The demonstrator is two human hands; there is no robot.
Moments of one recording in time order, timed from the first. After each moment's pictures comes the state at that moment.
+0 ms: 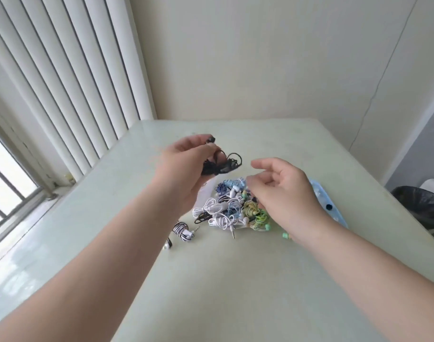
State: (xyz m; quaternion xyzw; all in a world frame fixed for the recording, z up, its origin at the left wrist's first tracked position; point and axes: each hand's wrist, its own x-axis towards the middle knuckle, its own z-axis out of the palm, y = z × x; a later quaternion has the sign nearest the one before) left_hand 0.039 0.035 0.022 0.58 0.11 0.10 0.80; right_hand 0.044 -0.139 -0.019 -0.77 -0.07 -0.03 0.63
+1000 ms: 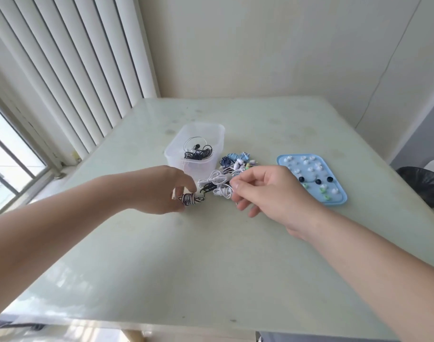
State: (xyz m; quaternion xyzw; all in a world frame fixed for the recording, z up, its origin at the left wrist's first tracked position) left_hand 0.000 0.119 -0.014 0.98 -0.11 -0.18 0.05; right_hand 0.001 -0.135 -0.031 -0.79 -0.10 0.13 0.59
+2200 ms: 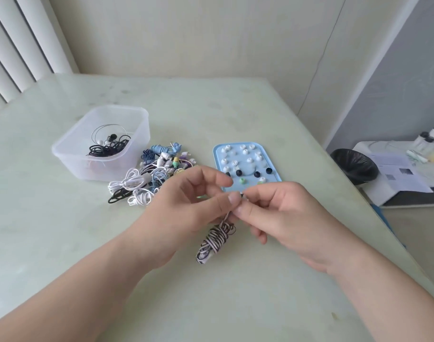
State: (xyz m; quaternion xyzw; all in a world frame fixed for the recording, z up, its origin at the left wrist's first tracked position) left_hand 0.005 -0.056 -0.070 0.64 -0.07 -0.11 0.76; right_hand 0.001 -0.252 -0.051 -0.77 -0.09 0.16 0.61
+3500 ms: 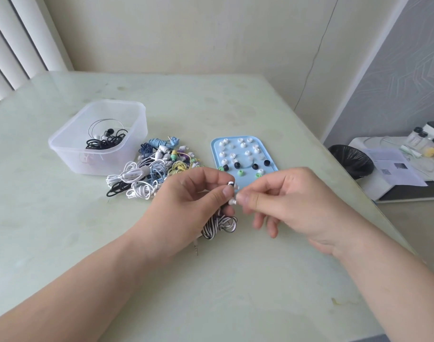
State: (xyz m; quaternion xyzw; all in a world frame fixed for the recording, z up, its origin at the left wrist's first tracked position) left_hand 0.001 -0.061 -0.086 0.67 -0.08 -0.08 0.73; right_hand 0.001 -0.259 -0.048 -0.80 -0.04 0.12 0.59
